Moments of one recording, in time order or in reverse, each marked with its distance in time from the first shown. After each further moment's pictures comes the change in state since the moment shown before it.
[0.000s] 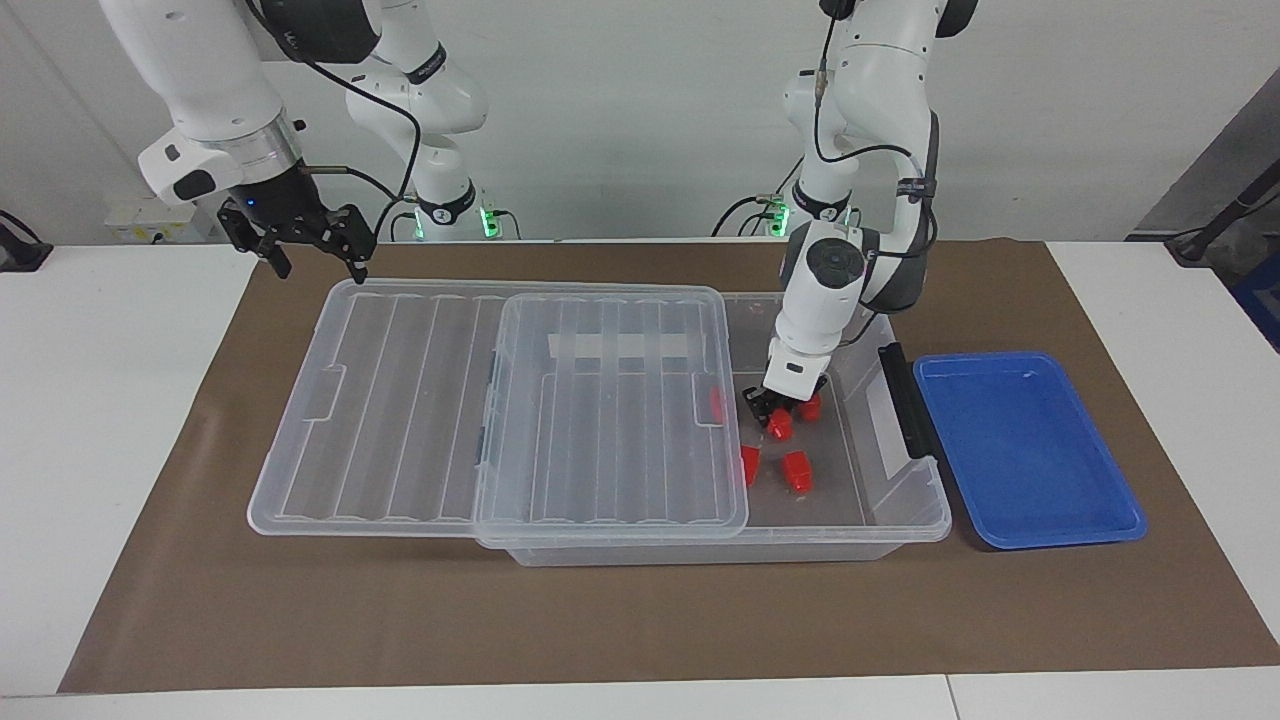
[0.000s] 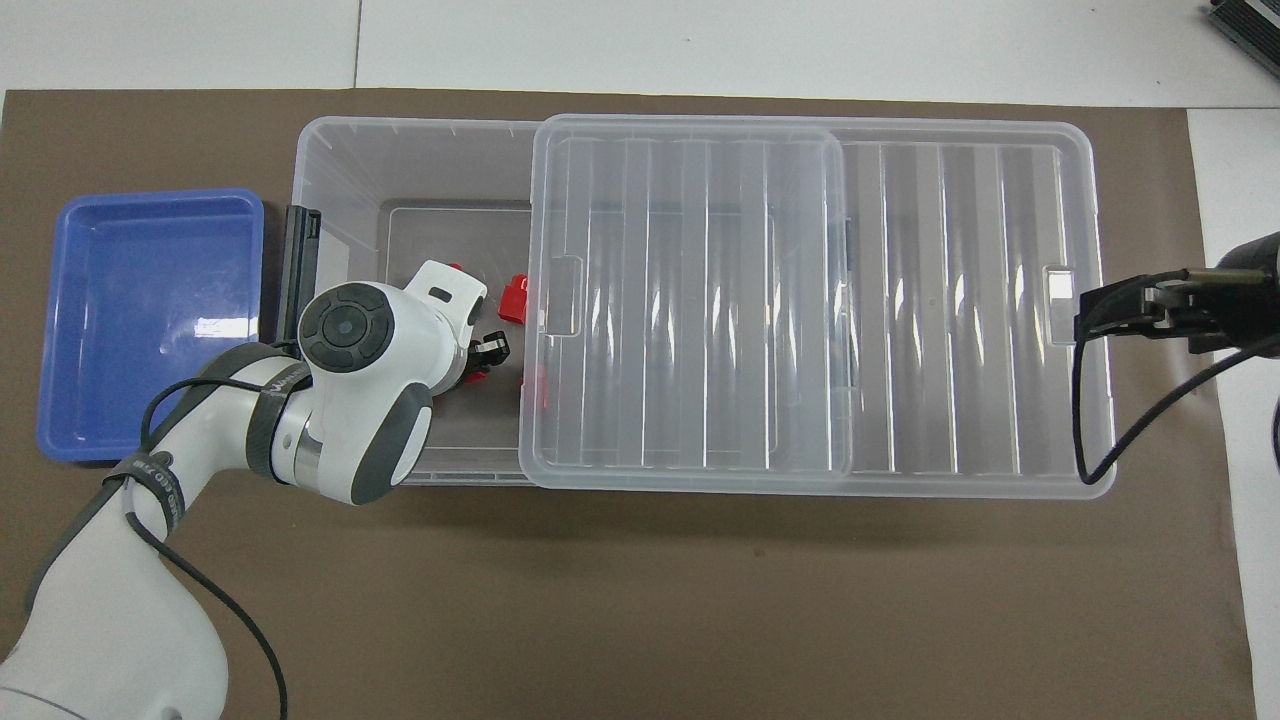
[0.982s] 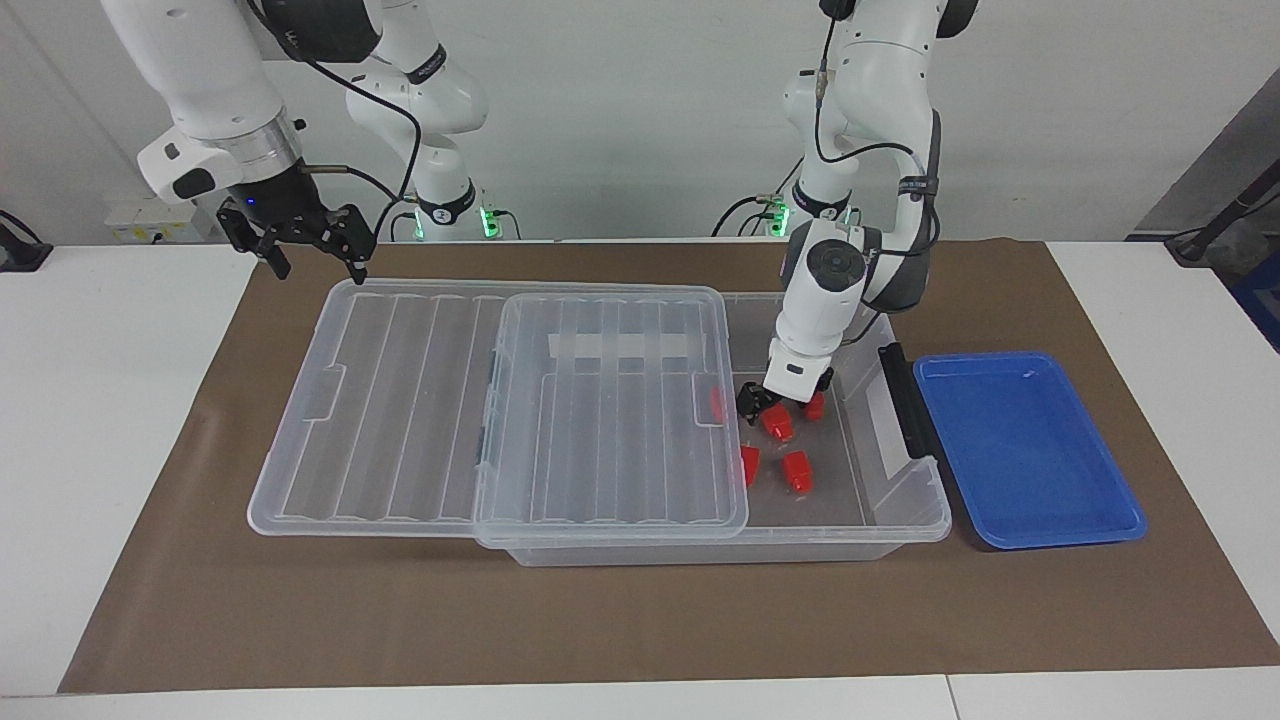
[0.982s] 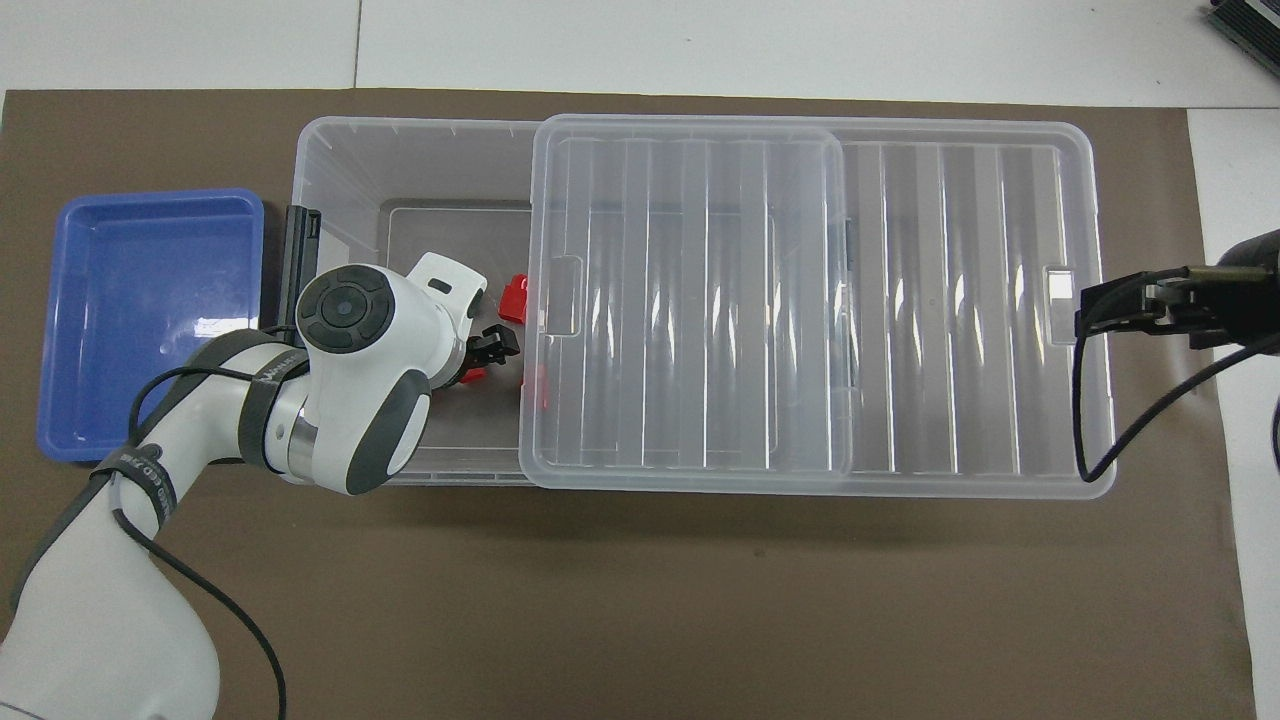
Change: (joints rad) left arm 0.000 -0.009 0.000 0.059 0.001 -0.116 0.003; right arm 0.000 0.000 0.001 0.001 -0.004 0.019 0.000
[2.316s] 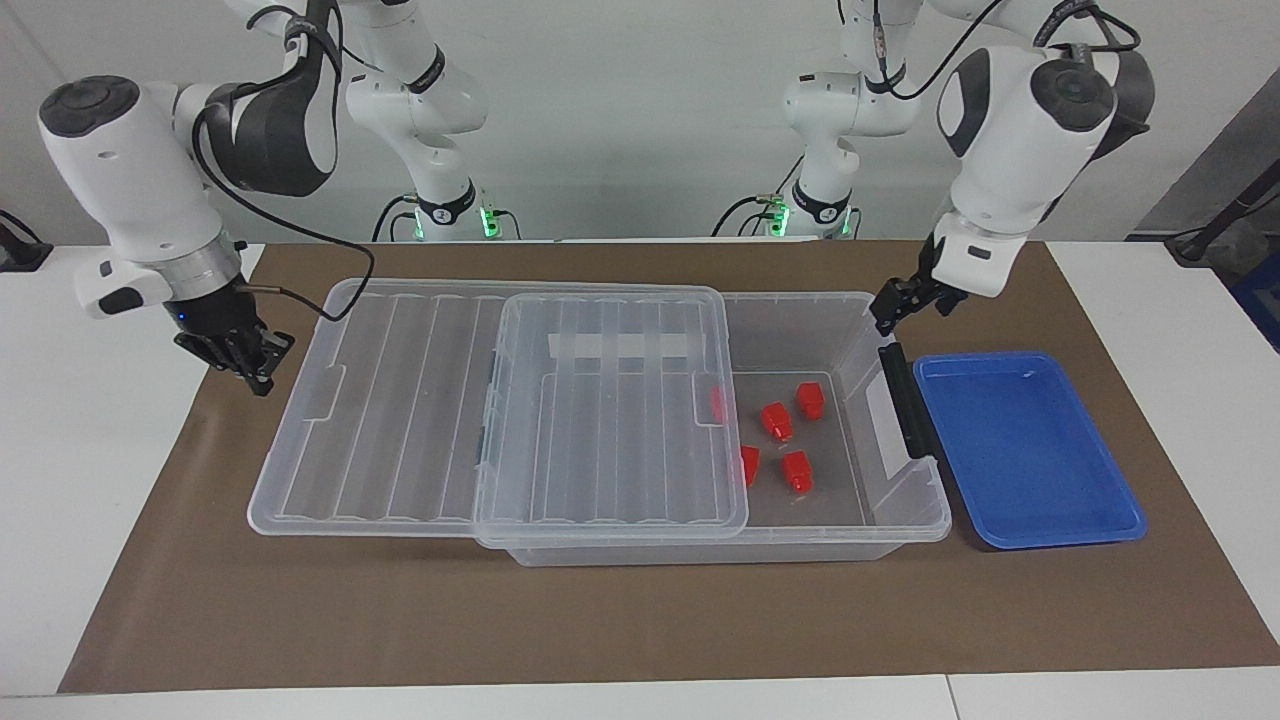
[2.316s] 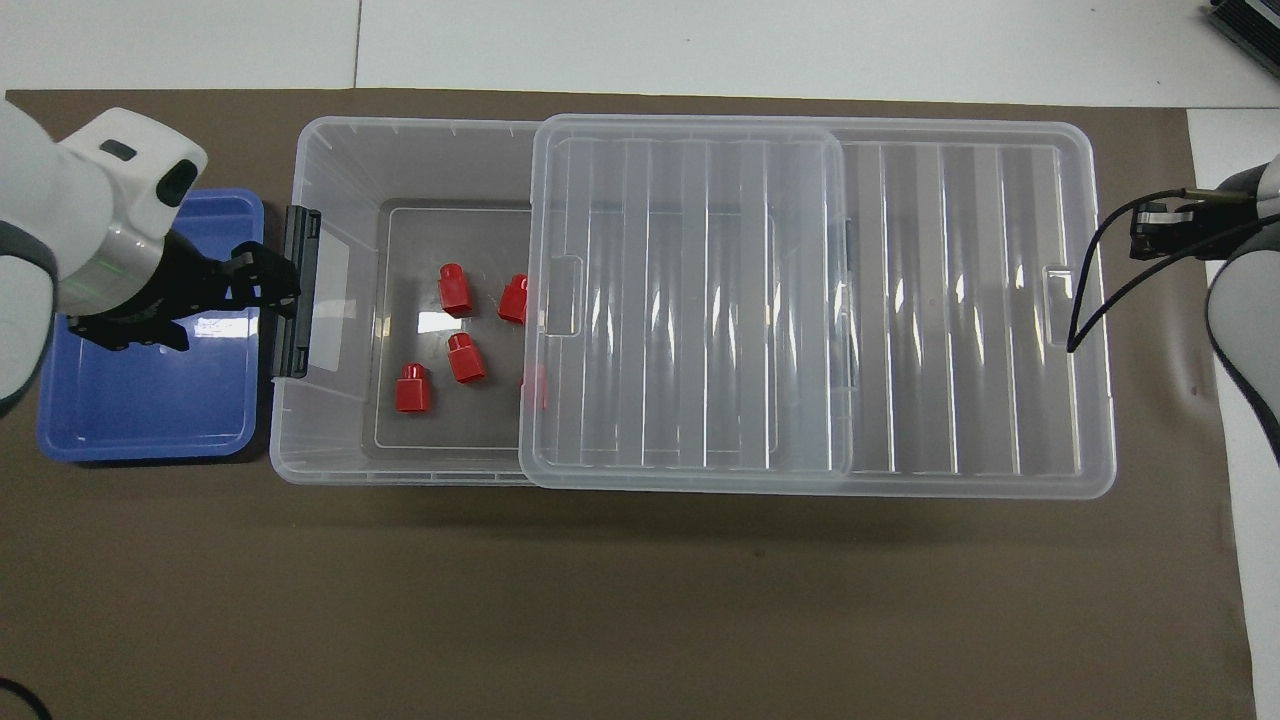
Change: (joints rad) left arm 0.234 -0.193 0.037 0.393 0.000 -0.668 0.286; right arm -0.005 0.206 -0.138 -0.012 -0.009 0.338 -0.061
